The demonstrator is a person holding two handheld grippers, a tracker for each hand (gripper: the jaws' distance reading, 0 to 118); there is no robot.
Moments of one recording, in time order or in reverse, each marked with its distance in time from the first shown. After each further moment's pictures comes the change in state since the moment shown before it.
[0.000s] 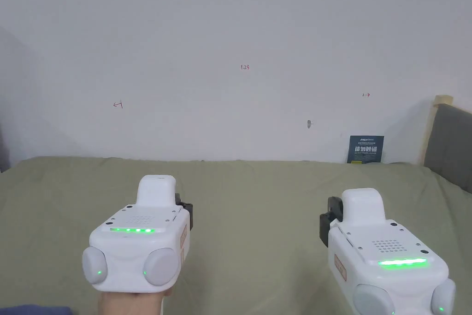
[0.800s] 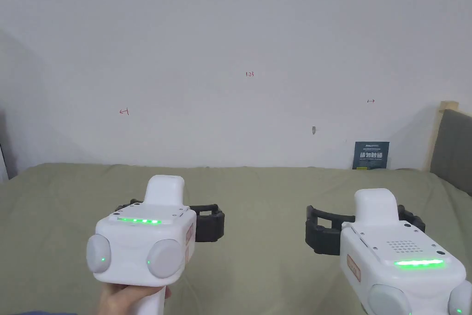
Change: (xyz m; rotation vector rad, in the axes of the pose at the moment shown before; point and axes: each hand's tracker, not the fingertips) left arm -0.007 0.018 0.010 -0.099 -0.036 0.004; right arm 0.005 0.010 0.004 0.008 0.005 -0.024
